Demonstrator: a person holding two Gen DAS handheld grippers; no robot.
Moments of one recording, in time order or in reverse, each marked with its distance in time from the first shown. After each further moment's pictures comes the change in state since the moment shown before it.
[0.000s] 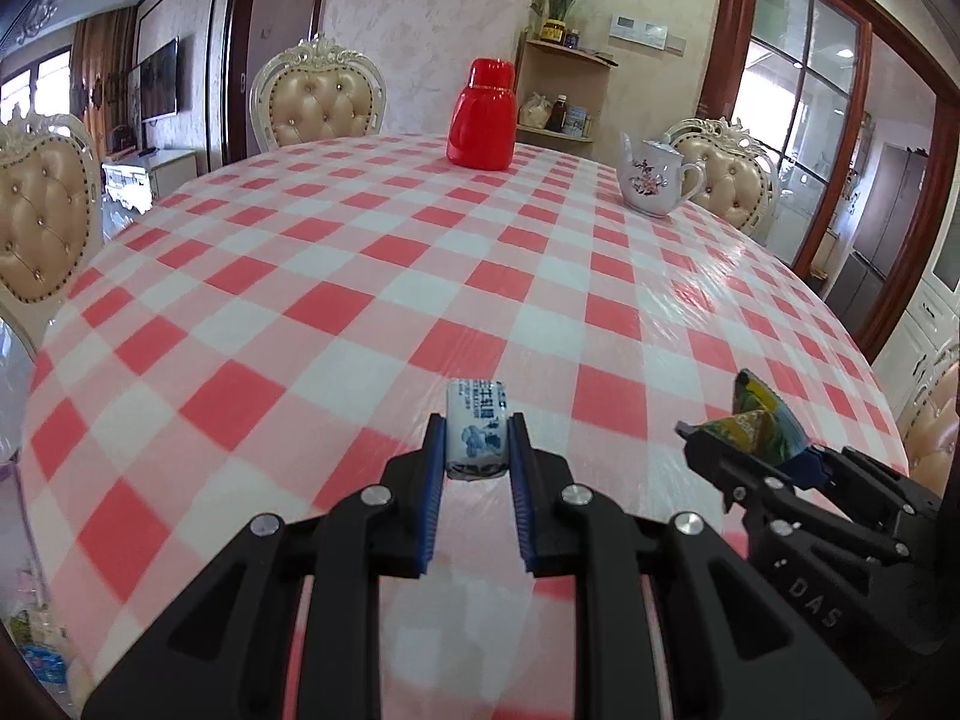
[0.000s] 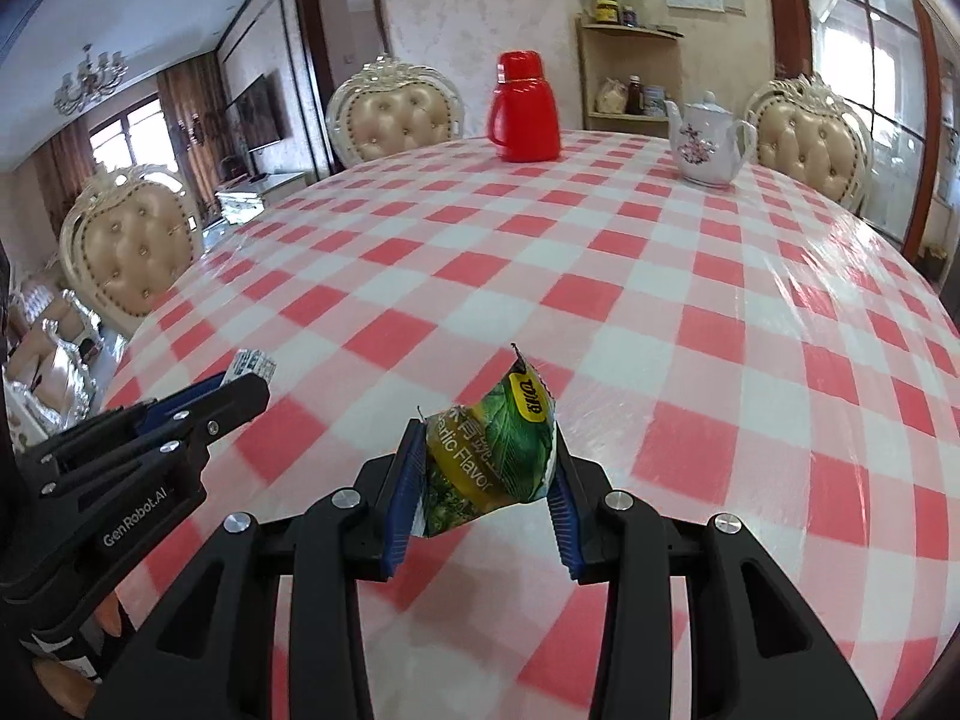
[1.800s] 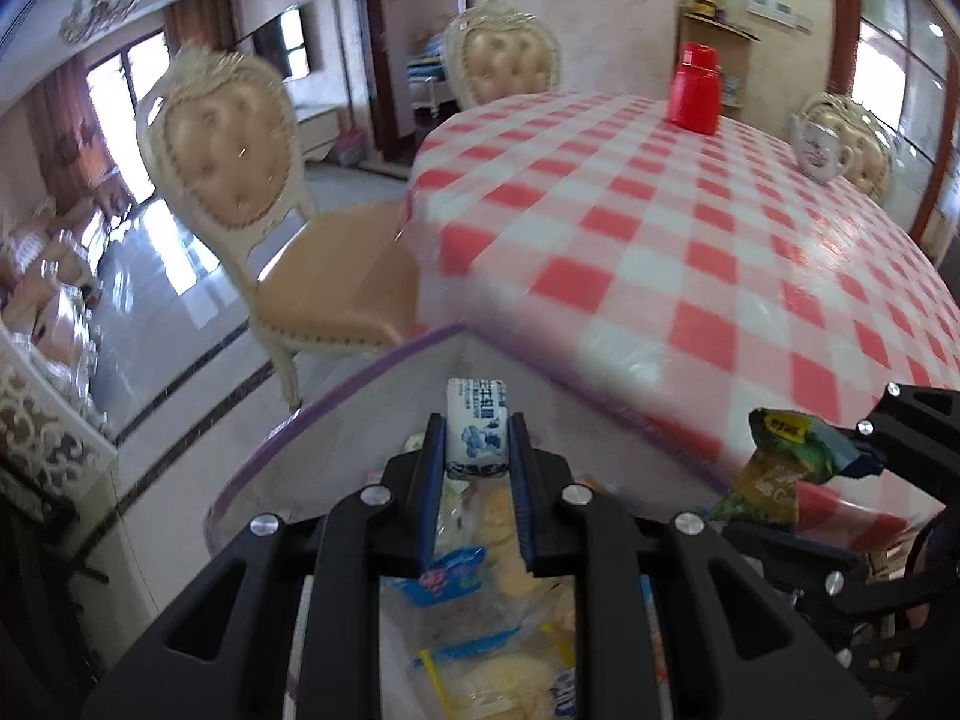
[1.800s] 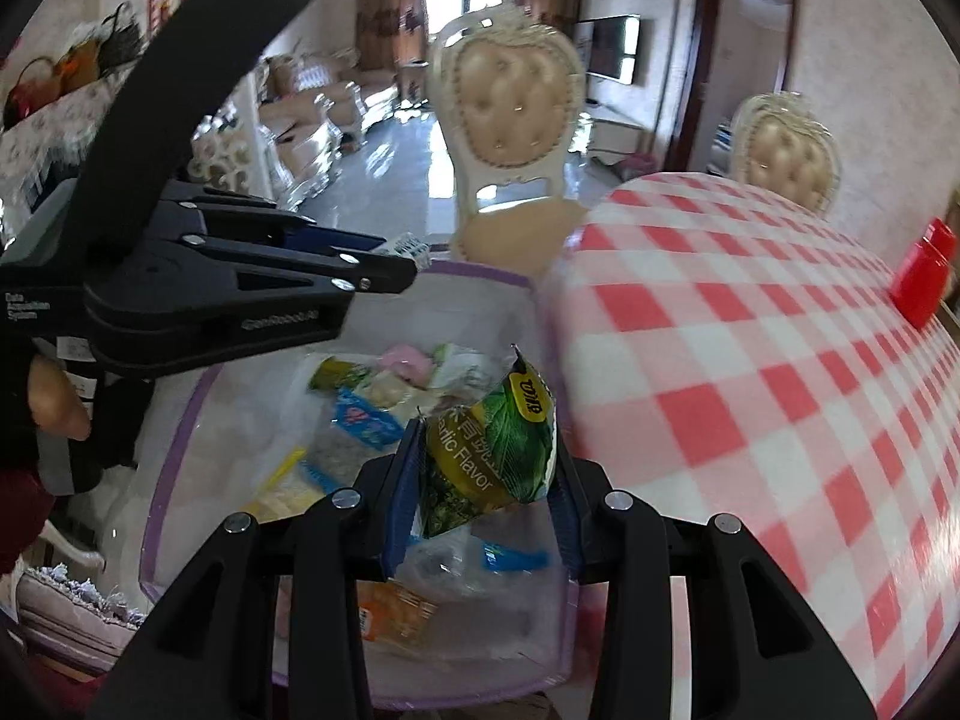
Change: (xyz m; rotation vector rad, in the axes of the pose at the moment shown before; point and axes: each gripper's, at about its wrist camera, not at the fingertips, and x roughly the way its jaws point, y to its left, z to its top) left arm -0.180 0.282 -0.081 -0.063 0.138 0.308; right arm -0.055 0.343 -0.080 -0.665 0.115 0.492
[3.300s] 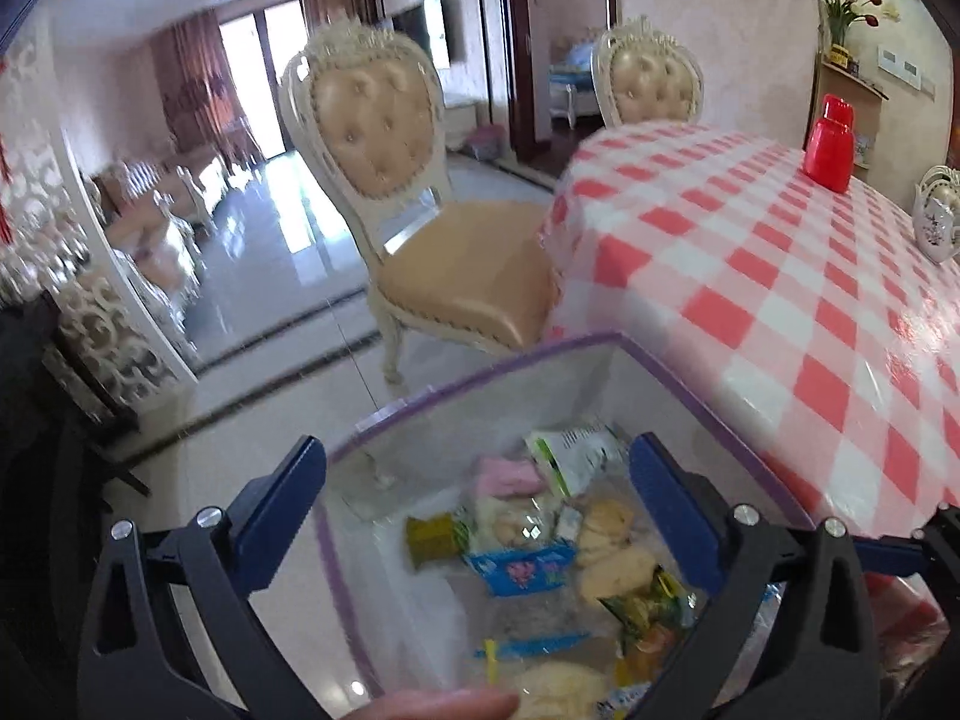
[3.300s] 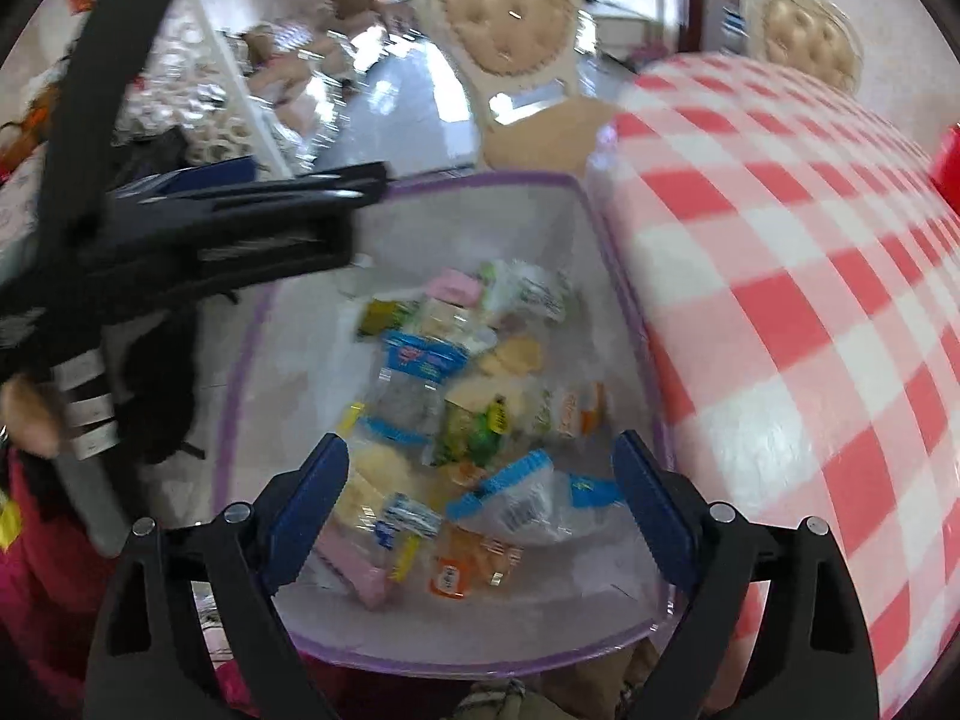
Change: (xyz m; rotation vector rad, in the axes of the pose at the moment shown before) left arm -0.010 0.033 -0.005 -0.201 -0.005 0.252; right arm 0.031 -0.002 -0.004 0.193 0.241 0.095
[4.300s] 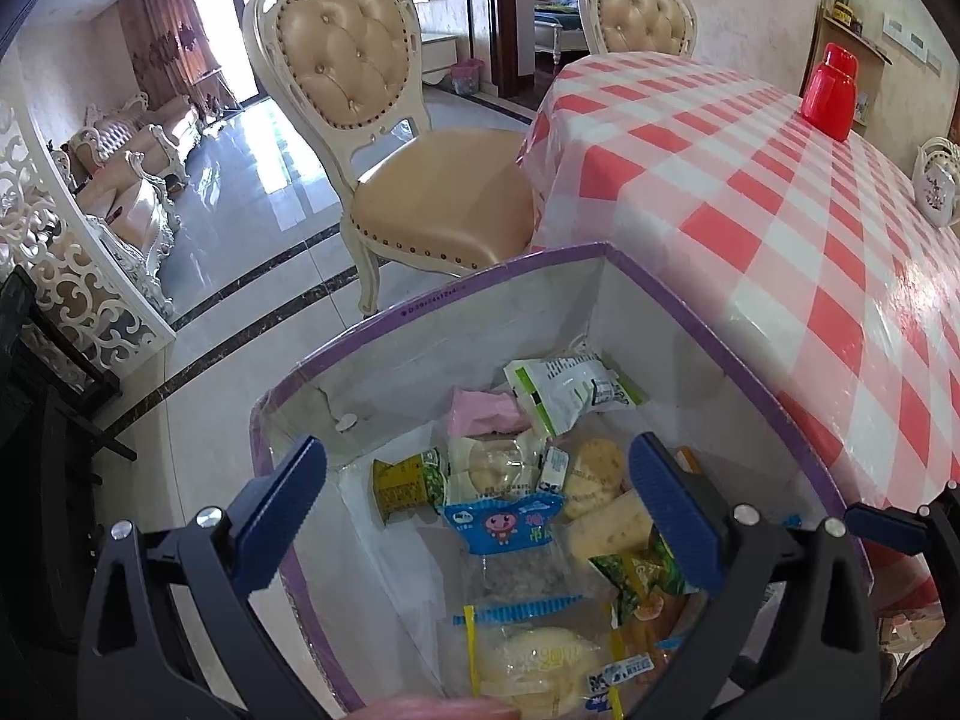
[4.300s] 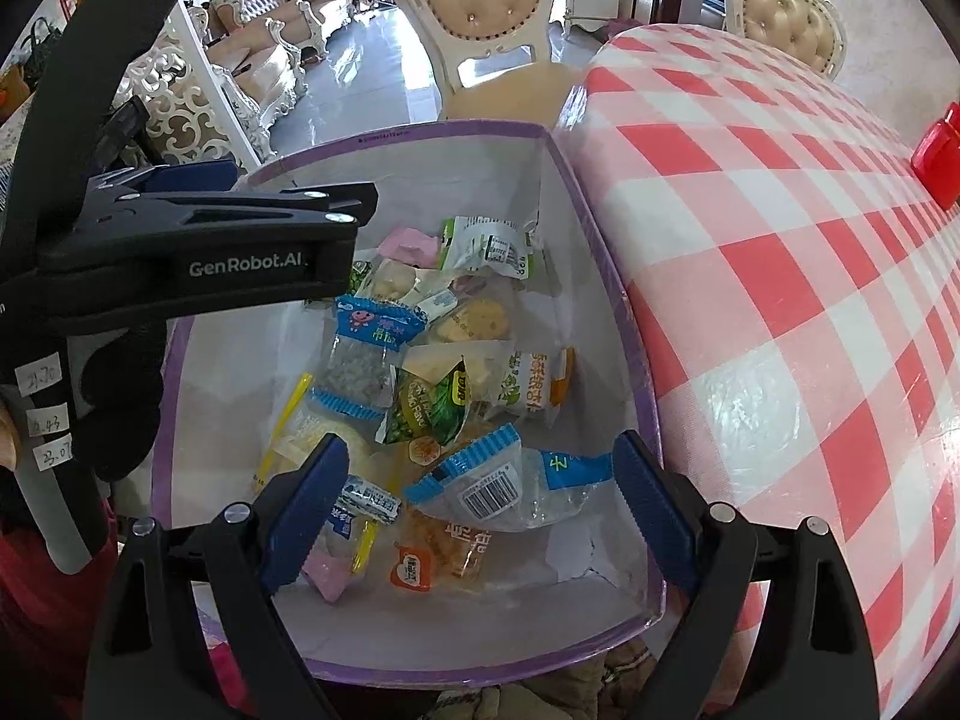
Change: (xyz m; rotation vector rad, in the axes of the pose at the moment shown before) left arm 0.035 -0.007 -0.015 0.022 0.150 -0.036; right arm 0.023 0.002 -0.005 -0.008 0.067 -0.080
